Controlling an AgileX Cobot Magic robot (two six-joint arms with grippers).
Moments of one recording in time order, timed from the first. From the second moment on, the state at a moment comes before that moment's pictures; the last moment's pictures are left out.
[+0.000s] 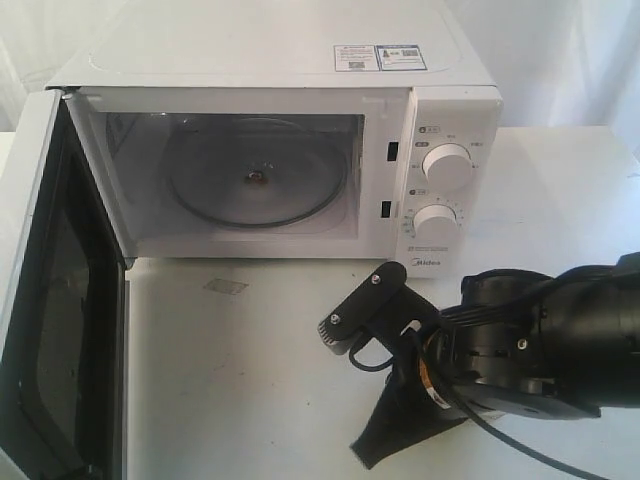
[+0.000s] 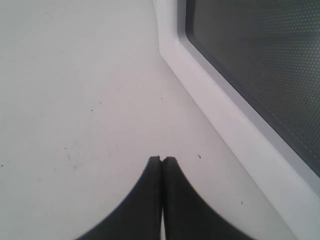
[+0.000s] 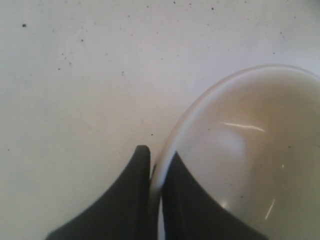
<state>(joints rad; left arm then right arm) -0.07 0.00 0.02 -0.21 0.47 0.24 0.75 1.58 -0.70 -0.59 0.47 0.60</state>
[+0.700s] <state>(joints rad) -0.07 0.00 0.02 -0.21 0.47 0.24 0.73 1.57 -0.68 -0.64 0.41 0.62</state>
